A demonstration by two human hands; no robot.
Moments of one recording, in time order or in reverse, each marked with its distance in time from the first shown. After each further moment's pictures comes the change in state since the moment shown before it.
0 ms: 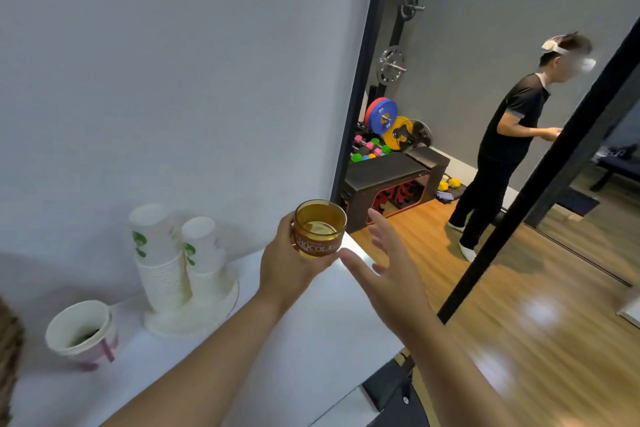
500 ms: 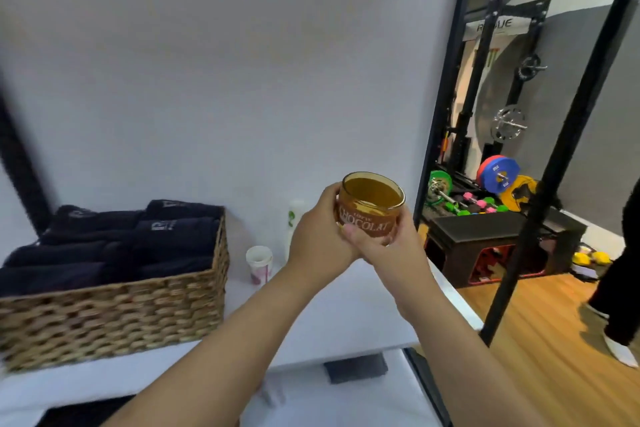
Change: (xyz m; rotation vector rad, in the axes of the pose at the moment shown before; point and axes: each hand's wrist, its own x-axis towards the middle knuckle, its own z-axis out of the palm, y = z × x) left_hand -0.210 0.220 -0.129 0.249 0.247 0.189; right_hand -0.152 -0.129 -0.037 0.549 -0.281 -0.217
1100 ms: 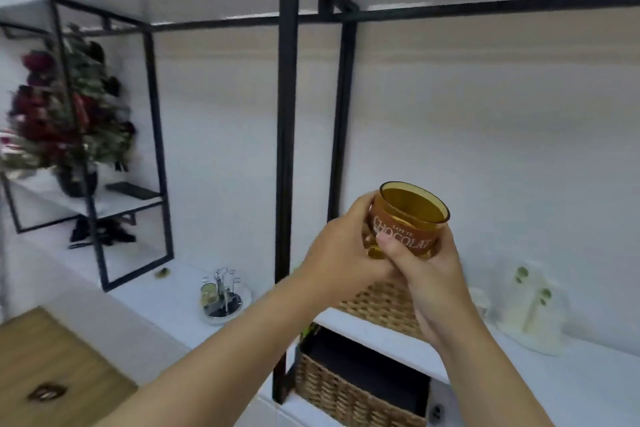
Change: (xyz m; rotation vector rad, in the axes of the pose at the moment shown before) left_hand -0.240 0.085 -0.353 0.287 0.266 -0.064; right_hand -0.215 -0.165 0.259 0.409 -0.499 -0.052
